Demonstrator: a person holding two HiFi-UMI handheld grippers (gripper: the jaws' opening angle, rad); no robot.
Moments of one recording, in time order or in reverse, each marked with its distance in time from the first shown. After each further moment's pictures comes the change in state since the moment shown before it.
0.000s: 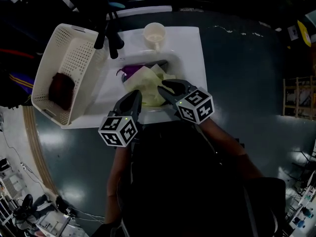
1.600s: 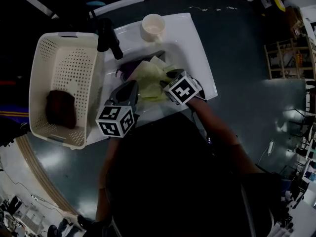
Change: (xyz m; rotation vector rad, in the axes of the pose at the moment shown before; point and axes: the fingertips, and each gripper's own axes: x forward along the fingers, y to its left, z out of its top) left arm 0.012 0.057 0.013 0.152 0.157 -0.244; right arm 0.055 -0.026 -0.072 -0.036 0.547 -0.379
